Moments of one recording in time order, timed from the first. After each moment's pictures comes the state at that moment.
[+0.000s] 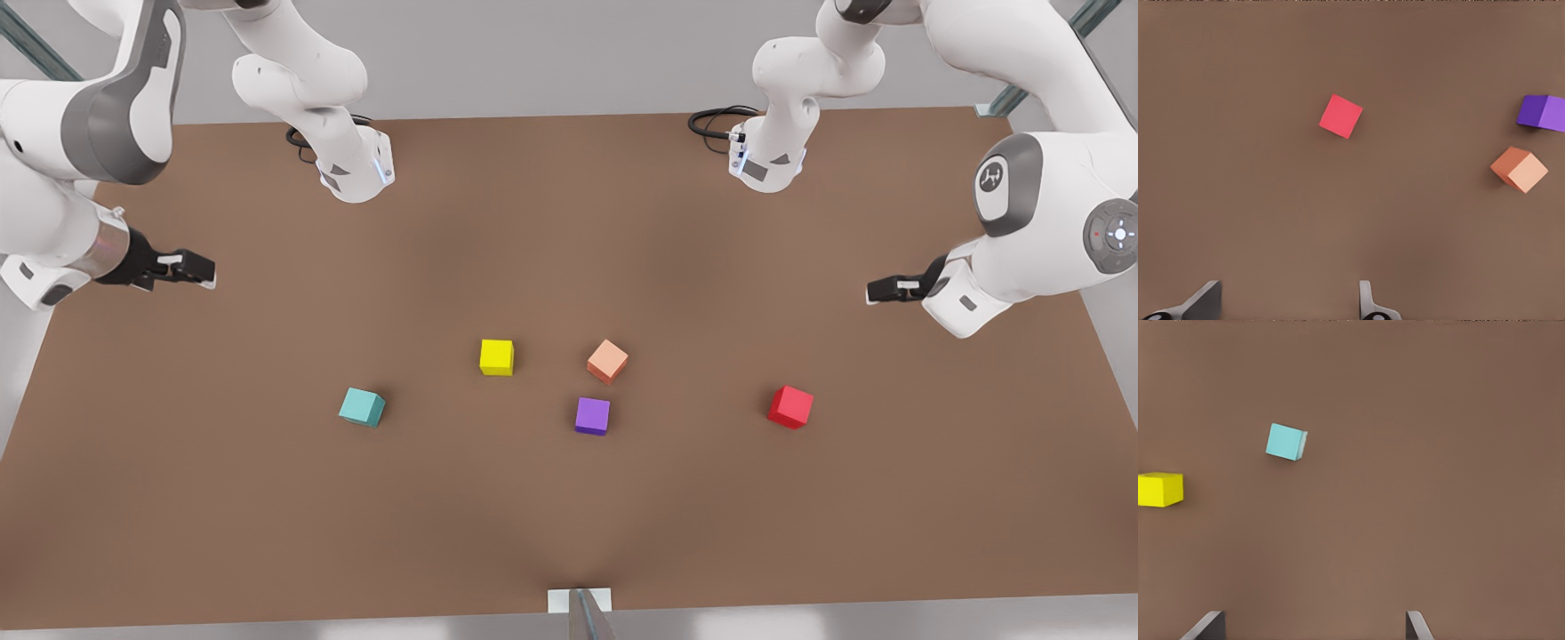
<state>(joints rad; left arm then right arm) -0.08 0.20 0.09 -1.44 -0.08 1.39 0.00 0.06 0.07 -0.11 -1.47 0.00 1.38 -0.06</state>
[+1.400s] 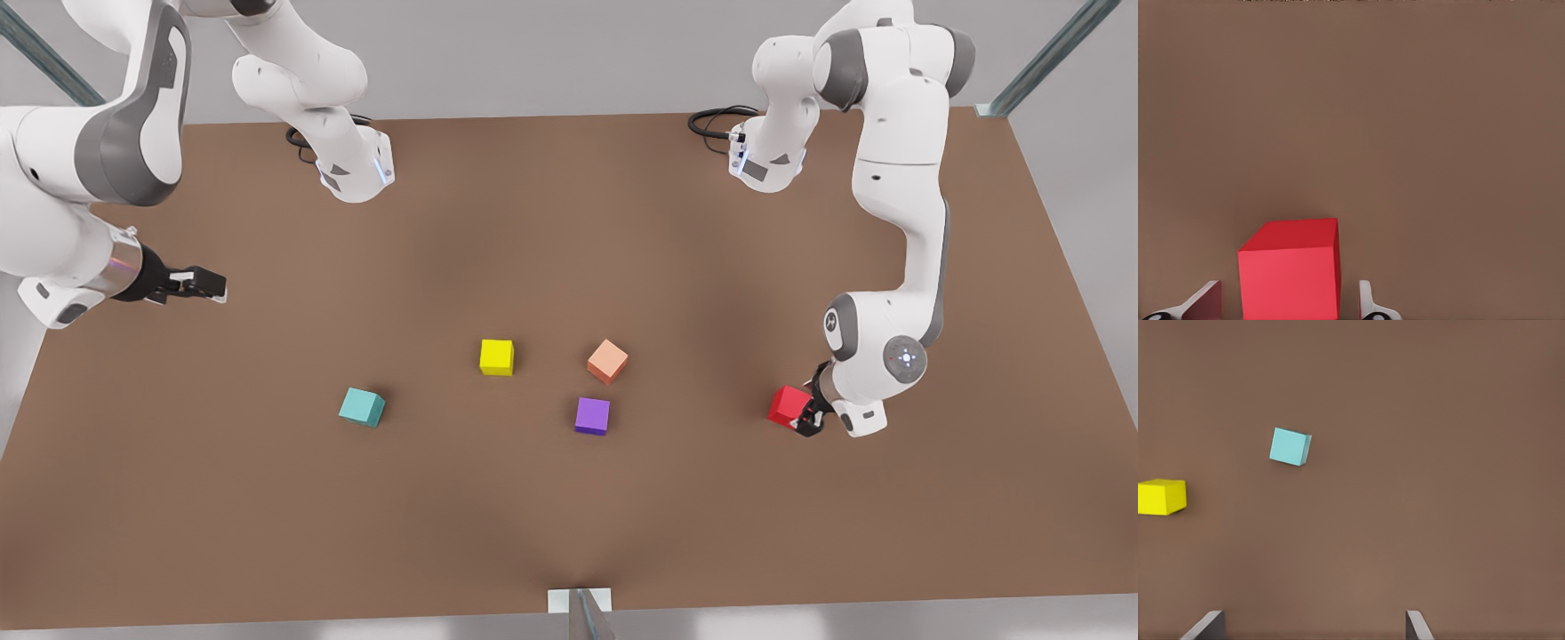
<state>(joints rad) -0.14 0.56 0.09 -1.82 -0.17 2.34 -1.03 0.06 0.10 -0.11 -1.47 0.02 1.40 -0.05</state>
